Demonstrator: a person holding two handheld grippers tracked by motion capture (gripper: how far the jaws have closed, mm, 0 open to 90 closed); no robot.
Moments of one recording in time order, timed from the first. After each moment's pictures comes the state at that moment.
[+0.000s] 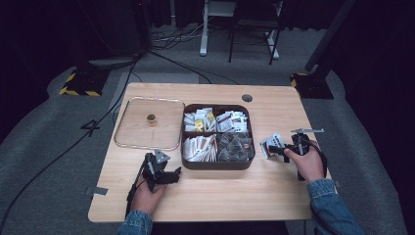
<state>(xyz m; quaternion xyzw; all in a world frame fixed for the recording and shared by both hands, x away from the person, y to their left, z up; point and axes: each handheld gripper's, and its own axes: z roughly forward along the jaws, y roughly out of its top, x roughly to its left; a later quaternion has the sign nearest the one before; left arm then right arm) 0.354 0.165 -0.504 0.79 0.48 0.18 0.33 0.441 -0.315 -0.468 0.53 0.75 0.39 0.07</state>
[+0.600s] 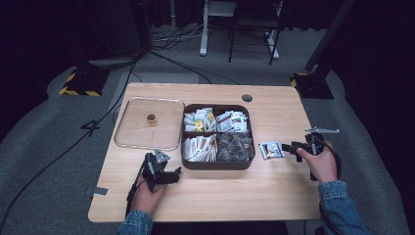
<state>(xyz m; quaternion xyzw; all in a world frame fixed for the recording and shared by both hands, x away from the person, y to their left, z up) 0.354 0.165 -0.504 0.79 0.48 0.18 0.33 0.434 -0.350 -0.456 0.55 0.74 0.38 0.11</state>
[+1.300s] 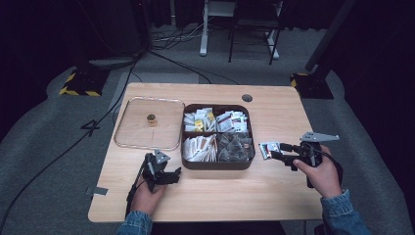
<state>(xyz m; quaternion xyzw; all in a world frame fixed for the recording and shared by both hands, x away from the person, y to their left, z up) 0.353 0.165 -0.504 0.79 0.48 0.18 0.33 0.382 -0.304 -0.413 0.40 0.79 0.45 0.10</state>
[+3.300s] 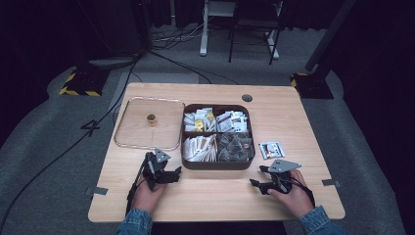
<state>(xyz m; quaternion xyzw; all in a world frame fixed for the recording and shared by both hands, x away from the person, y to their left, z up) 0.357 0.165 -0.504 0.79 0.48 0.18 0.33 0.350 -0.252 -0.504 0.31 0.86 0.39 0.14</state>
